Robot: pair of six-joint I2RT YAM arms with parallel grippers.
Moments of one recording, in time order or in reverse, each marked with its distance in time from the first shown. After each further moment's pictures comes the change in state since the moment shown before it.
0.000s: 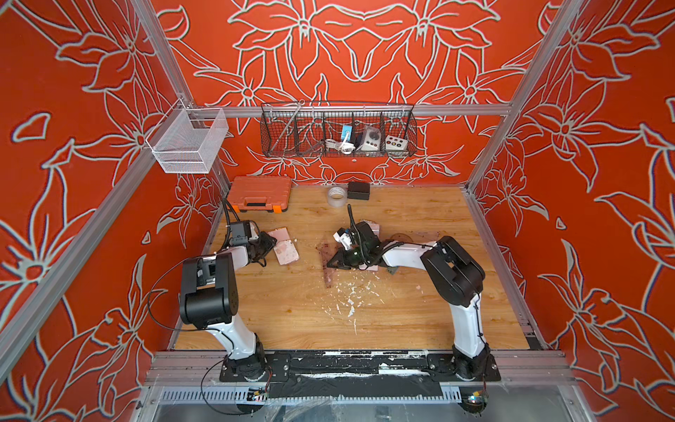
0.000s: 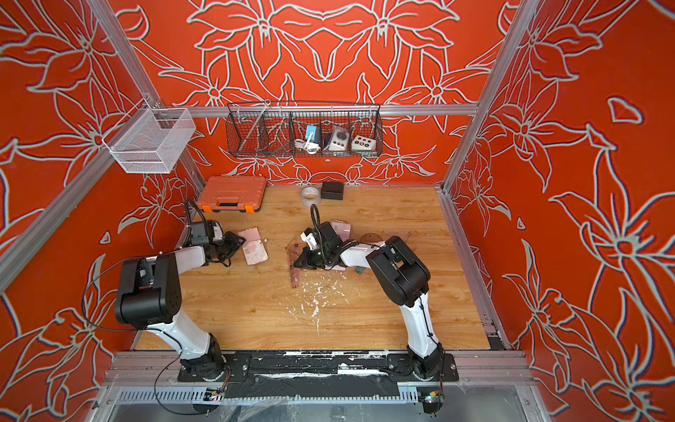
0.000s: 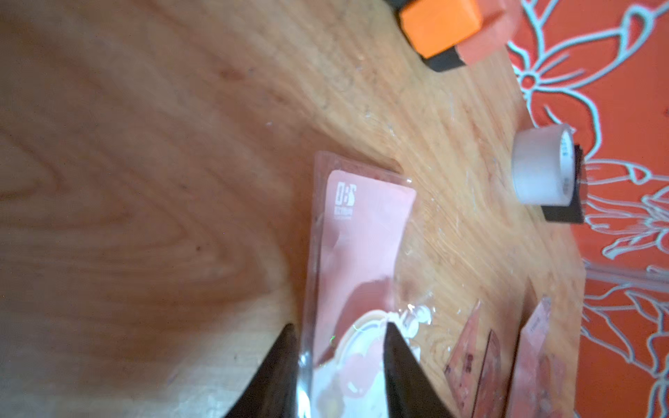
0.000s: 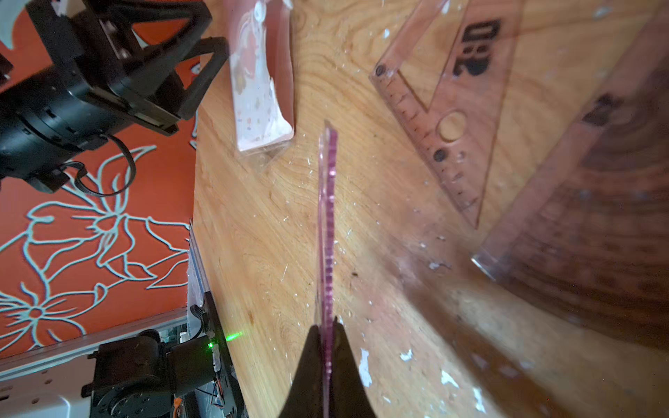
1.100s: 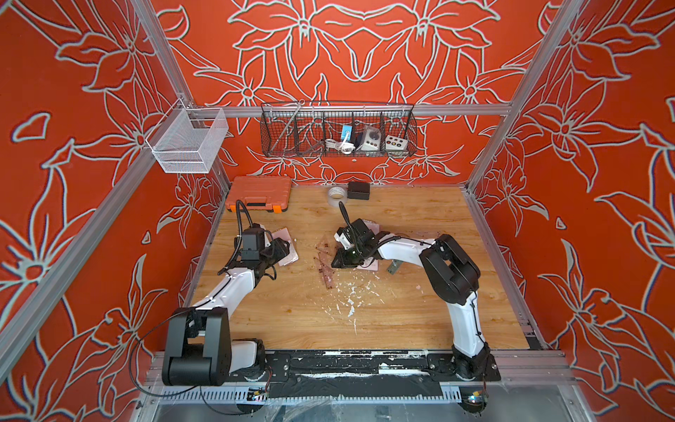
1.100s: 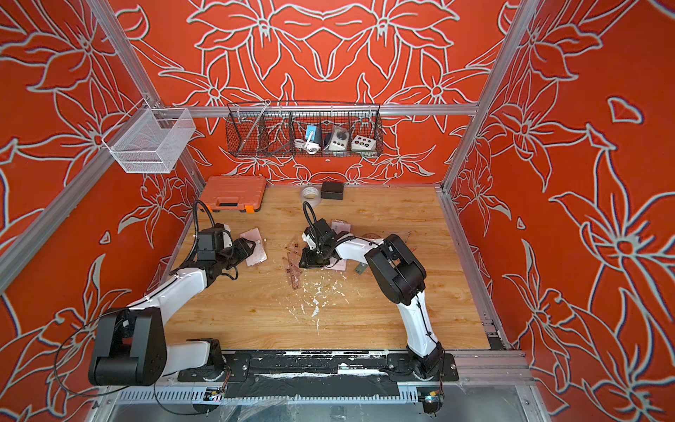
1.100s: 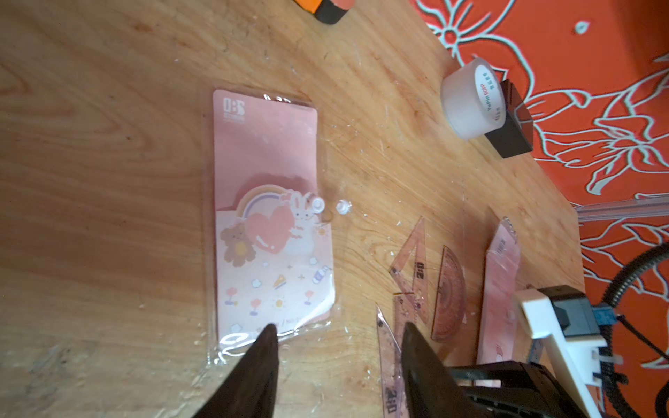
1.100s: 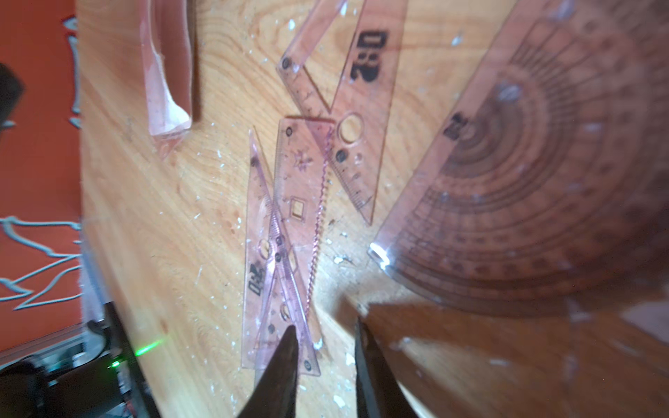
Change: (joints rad) left arm -0.212 -0.425 -0.200 -0.065 -0.154 0.005; right arm 0.021 0.019 0.146 -0.331 0.220 -0.215
